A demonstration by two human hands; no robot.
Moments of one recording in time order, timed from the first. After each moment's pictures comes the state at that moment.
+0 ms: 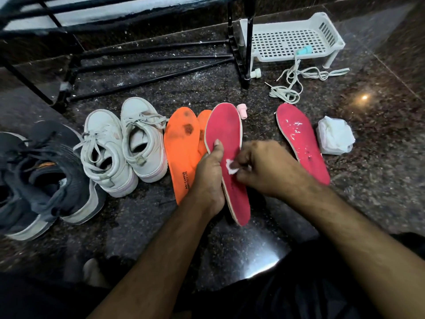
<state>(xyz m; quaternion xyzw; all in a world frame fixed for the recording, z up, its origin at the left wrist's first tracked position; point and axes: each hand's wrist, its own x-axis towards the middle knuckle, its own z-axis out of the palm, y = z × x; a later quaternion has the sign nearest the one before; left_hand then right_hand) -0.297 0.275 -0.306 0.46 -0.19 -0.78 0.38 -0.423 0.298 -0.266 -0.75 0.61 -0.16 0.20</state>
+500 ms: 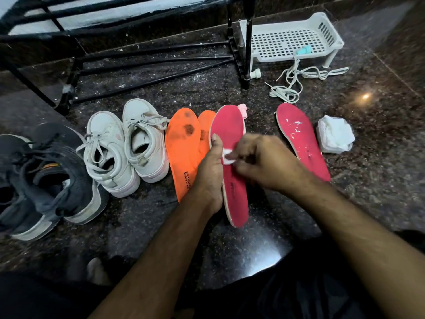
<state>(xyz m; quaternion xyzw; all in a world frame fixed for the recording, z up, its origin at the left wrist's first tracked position) -0.296 0.276 -0.298 0.39 -0.19 -0.83 0.34 -0.429 0.292 -0.273 -0.75 0.56 -0.25 0.25</state>
